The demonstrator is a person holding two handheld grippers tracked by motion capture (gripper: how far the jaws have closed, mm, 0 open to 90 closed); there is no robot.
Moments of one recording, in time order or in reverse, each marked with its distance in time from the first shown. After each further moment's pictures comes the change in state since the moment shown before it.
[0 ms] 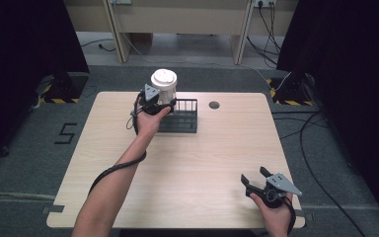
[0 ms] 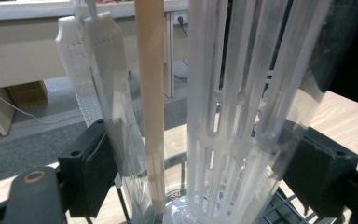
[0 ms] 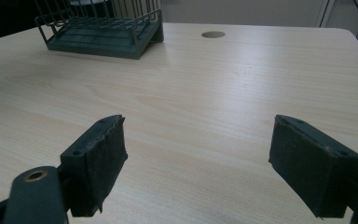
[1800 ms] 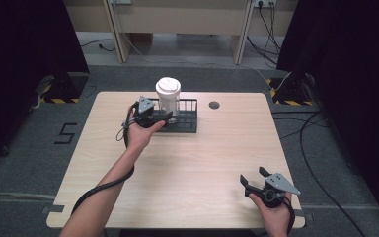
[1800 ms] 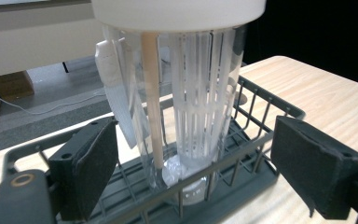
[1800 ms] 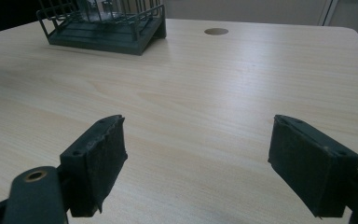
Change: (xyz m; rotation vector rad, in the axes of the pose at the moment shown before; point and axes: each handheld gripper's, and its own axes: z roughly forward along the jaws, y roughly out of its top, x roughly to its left) left arm -0.005 -0.015 -0.055 0.055 -0.060 0.037; right arm 0.002 0.001 0.002 0.016 0.003 -0.021
